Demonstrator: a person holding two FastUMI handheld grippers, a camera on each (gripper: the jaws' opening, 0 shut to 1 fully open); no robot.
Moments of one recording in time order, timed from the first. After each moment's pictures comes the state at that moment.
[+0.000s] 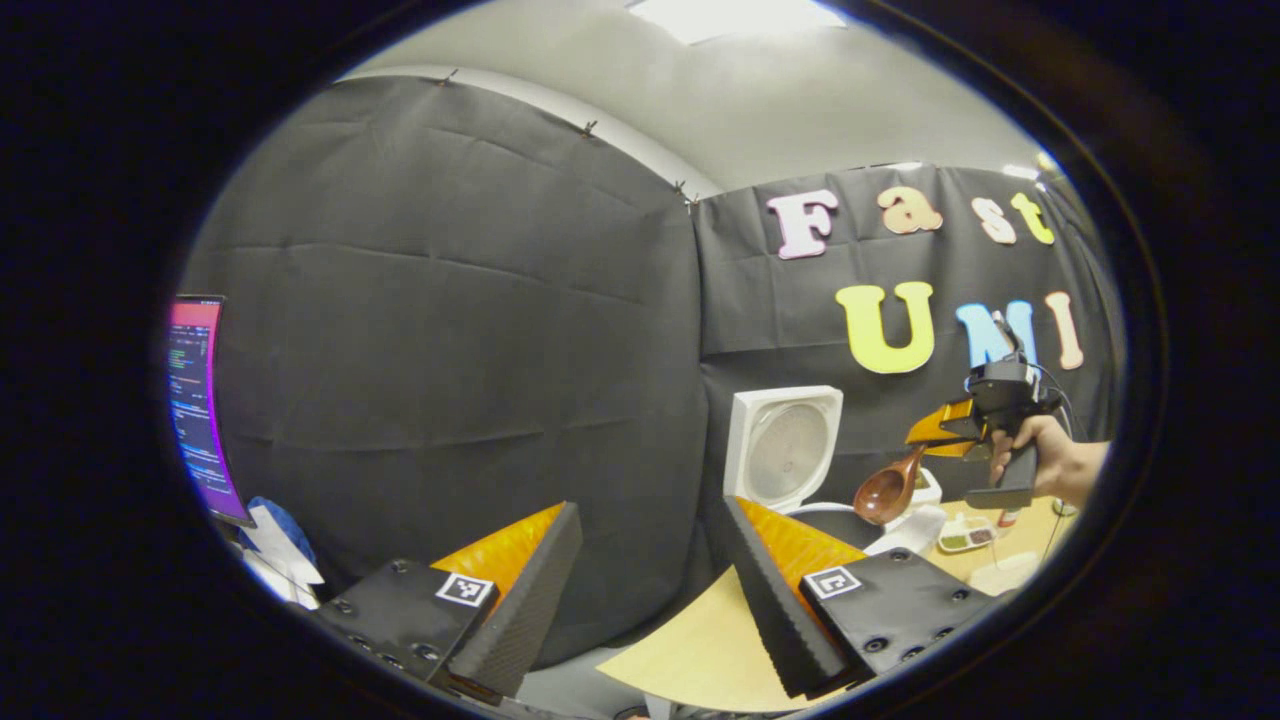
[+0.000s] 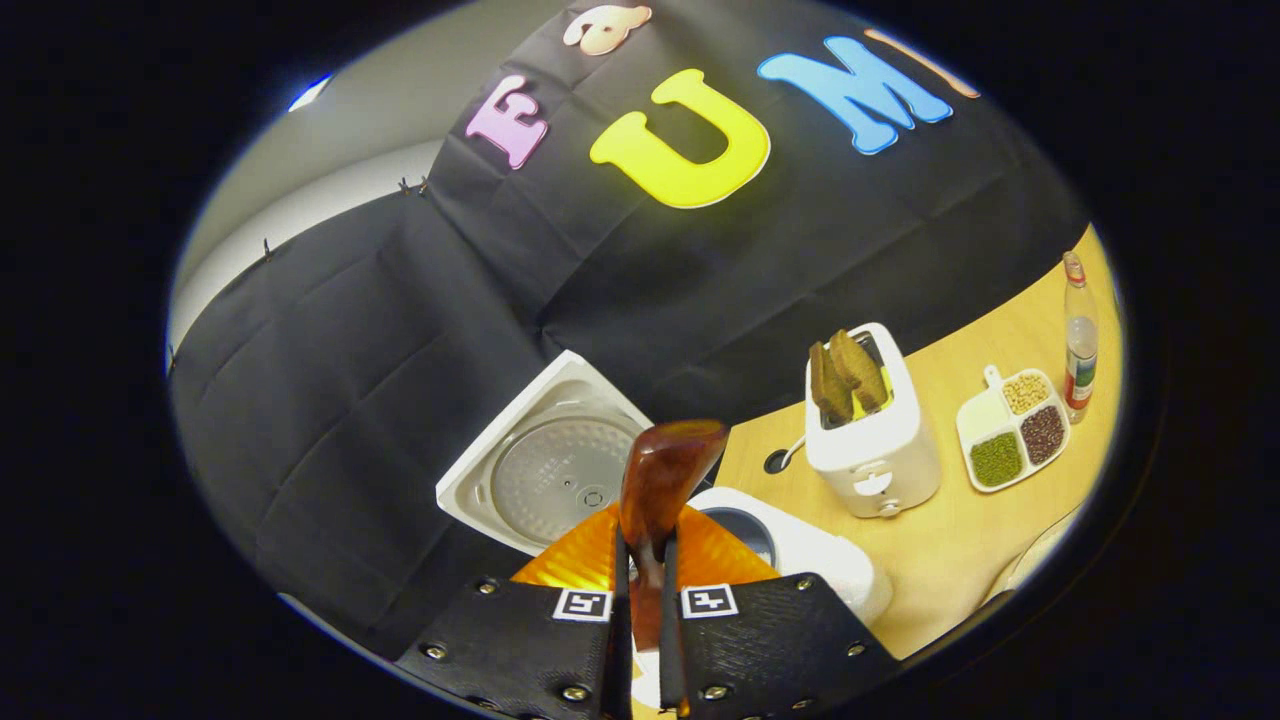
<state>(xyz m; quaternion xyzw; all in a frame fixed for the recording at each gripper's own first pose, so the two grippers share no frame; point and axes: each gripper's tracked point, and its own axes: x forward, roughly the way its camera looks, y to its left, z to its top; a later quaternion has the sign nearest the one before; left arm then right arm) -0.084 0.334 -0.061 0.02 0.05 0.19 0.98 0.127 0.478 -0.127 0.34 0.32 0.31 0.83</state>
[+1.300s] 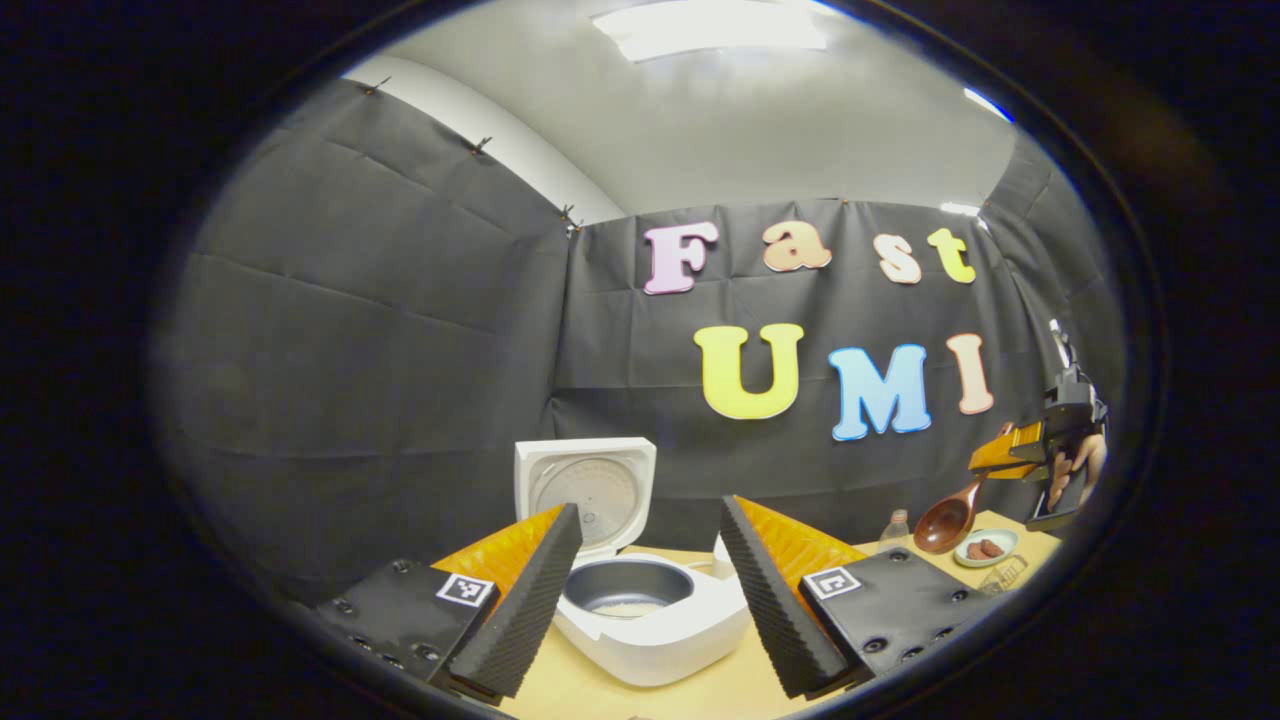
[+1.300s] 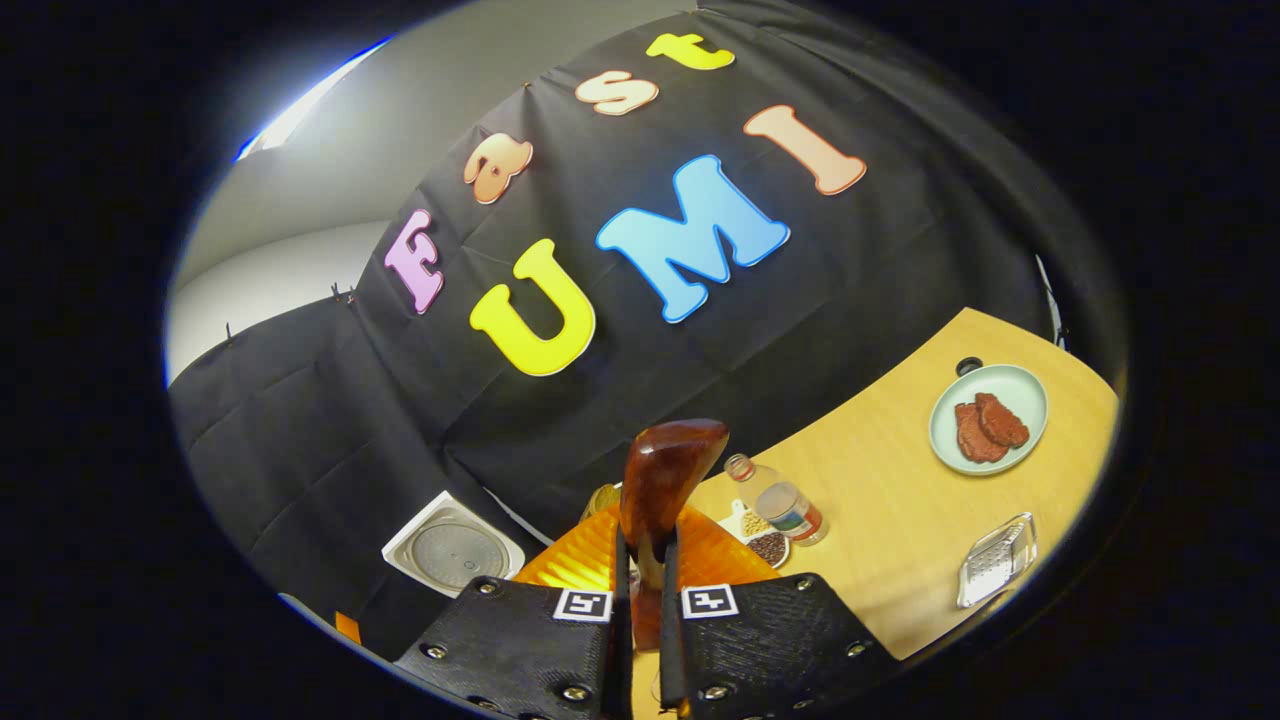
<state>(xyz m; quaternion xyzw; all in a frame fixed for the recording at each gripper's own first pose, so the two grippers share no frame) 0.010 0.108 -0.019 -0.02 0.01 0.04 1.00 0.132 0.110 -0.105 0.33 0.25 0.13 0.90</state>
